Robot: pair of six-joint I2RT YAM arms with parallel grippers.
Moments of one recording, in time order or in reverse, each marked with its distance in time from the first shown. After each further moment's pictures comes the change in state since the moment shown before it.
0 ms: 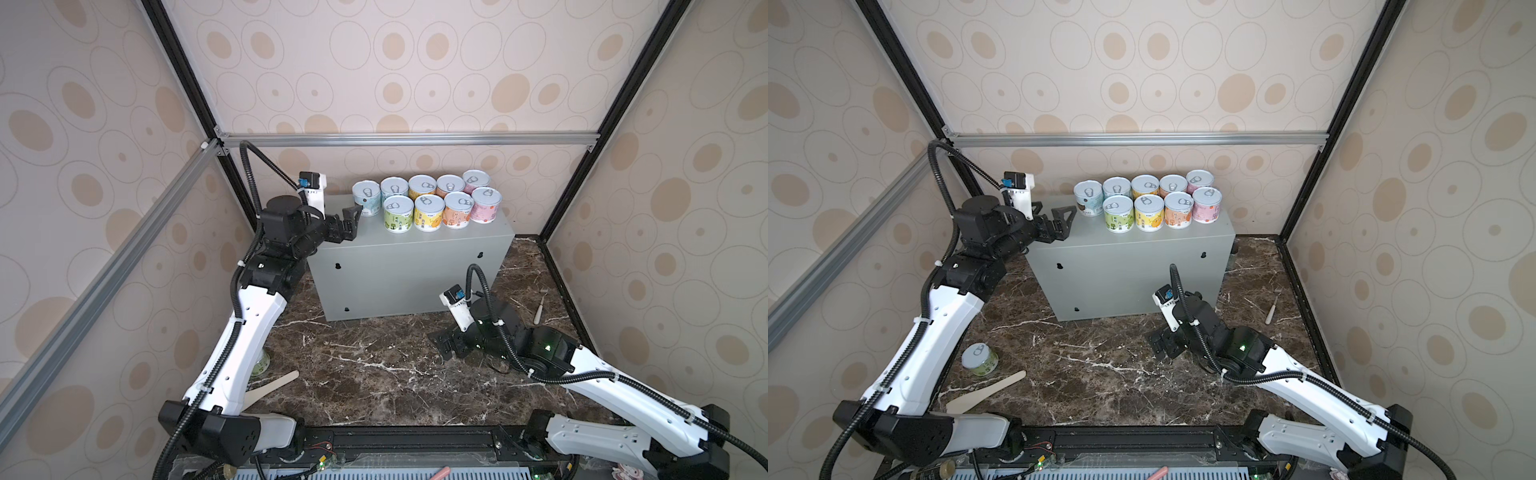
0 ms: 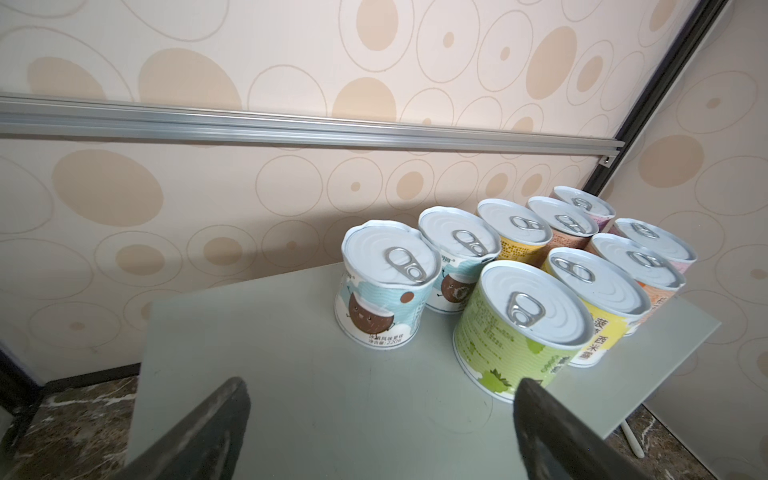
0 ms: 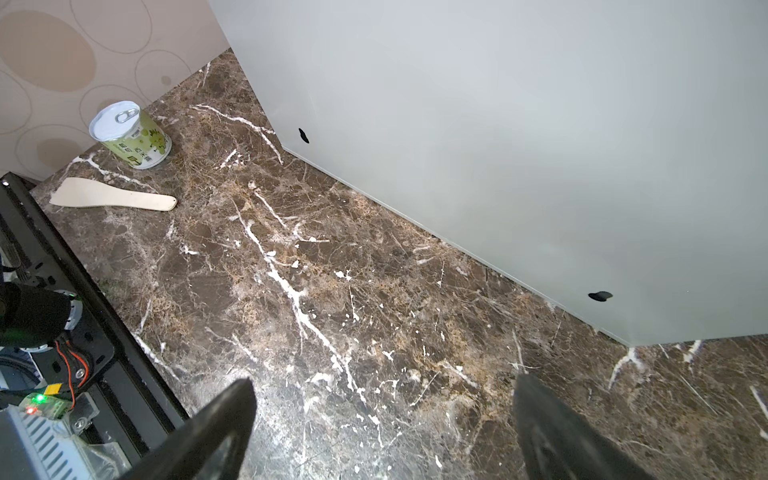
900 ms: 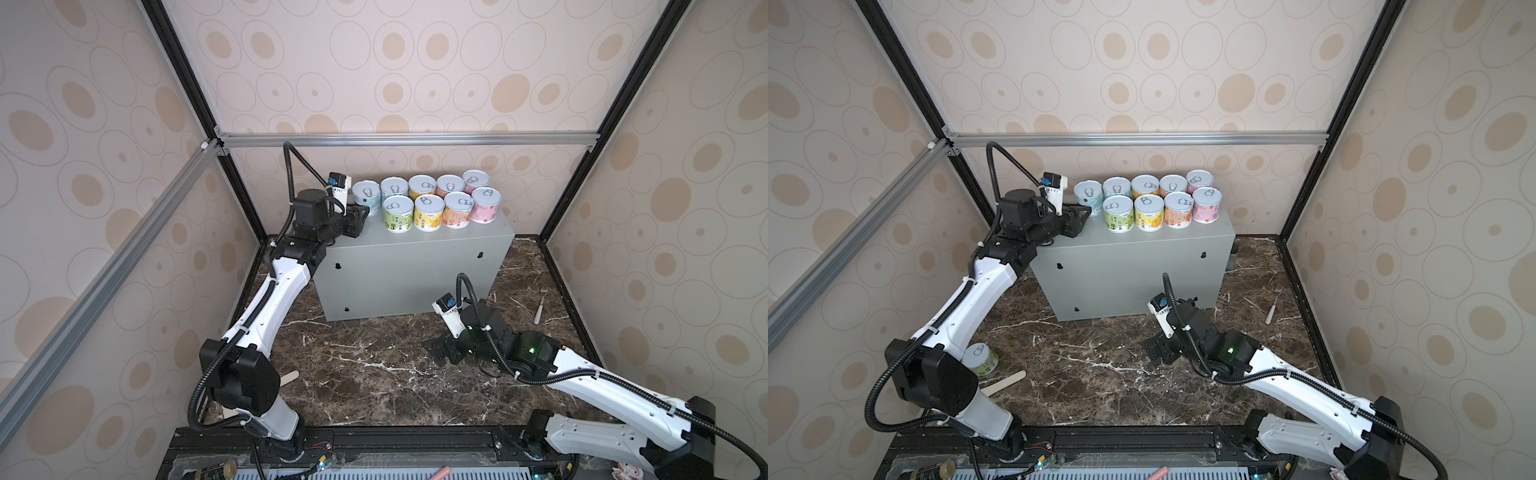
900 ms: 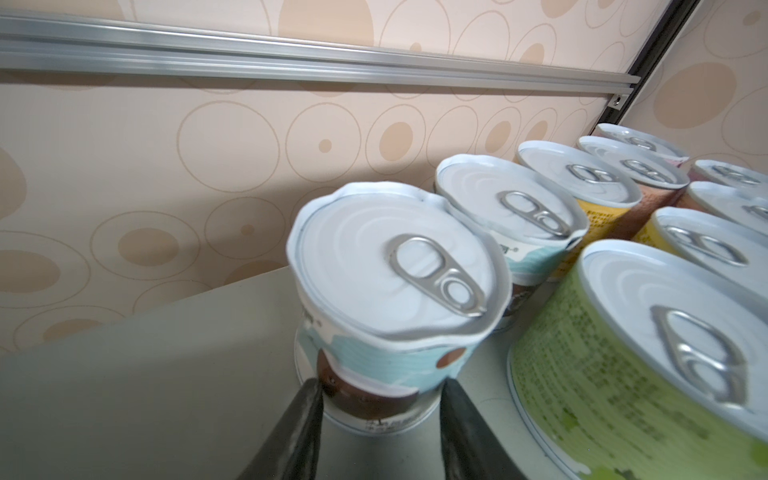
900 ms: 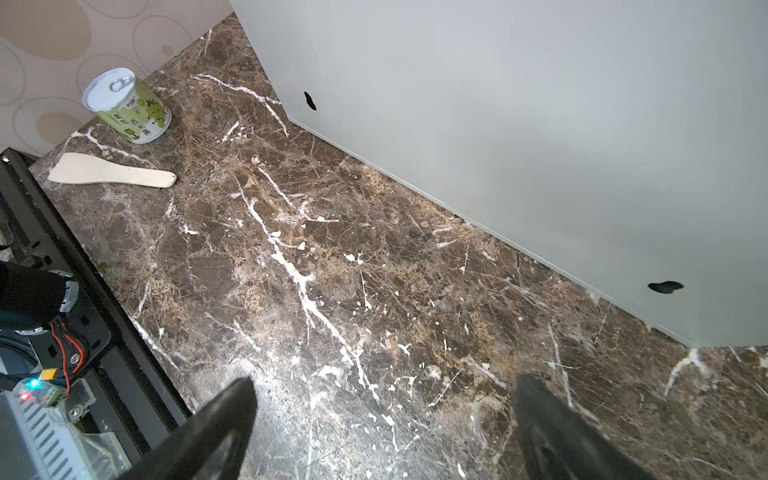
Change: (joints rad) left arm 0.000 0.299 0.097 0.117 0.129 0.056; right arm -0.006 0.017 -0.112 0.105 -0.052 0.015
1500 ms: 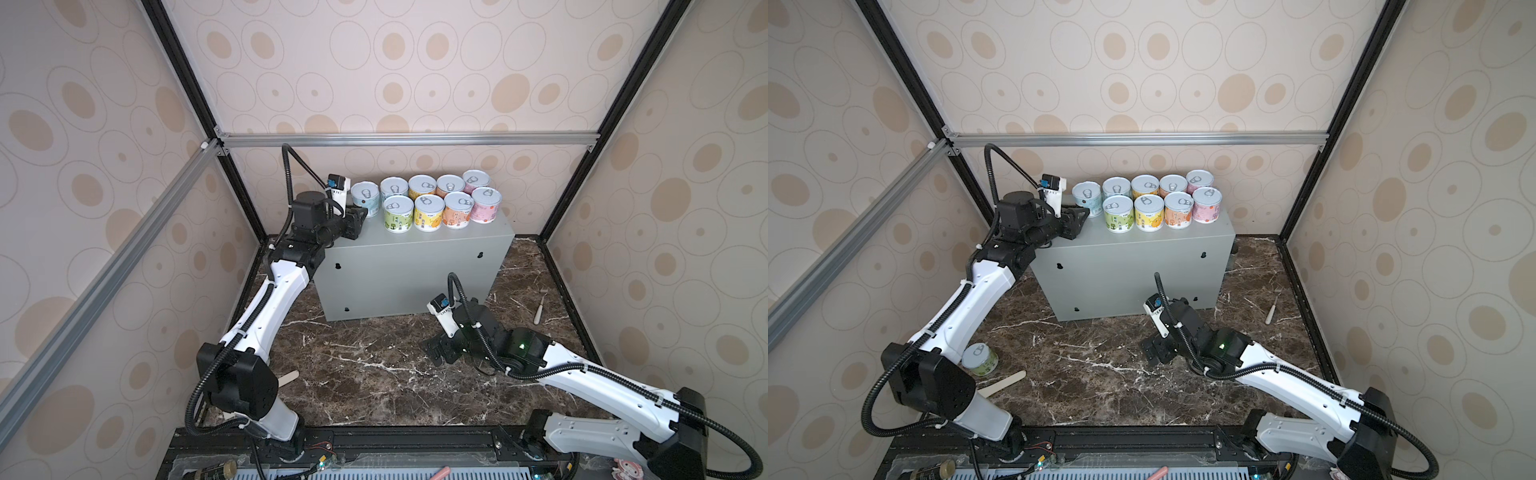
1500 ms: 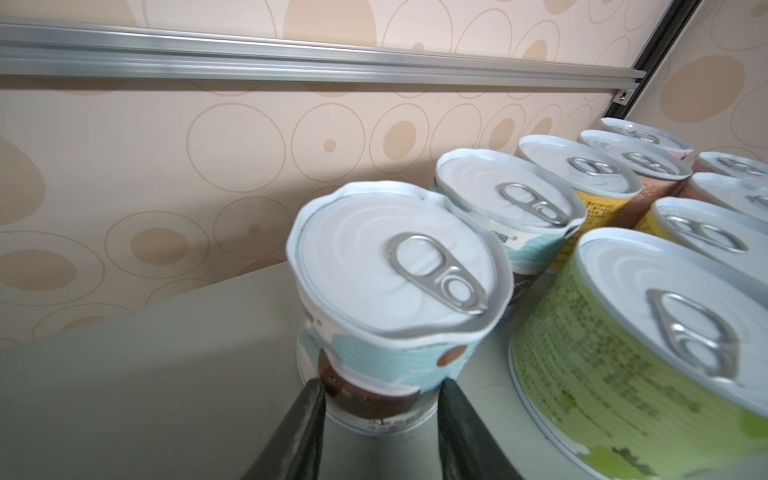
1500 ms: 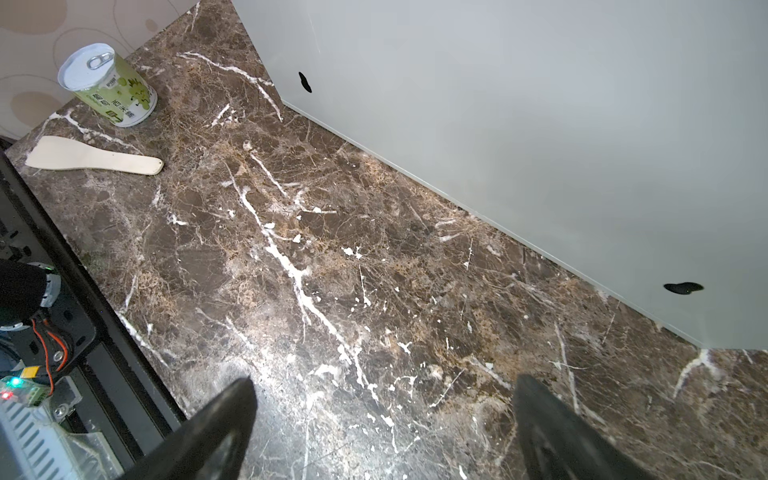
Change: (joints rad) left arm 0.000 -0.024 -0.030 0.008 -0.013 0.019; right arm 0.003 0.061 0.017 0.000 -0.001 -0.004
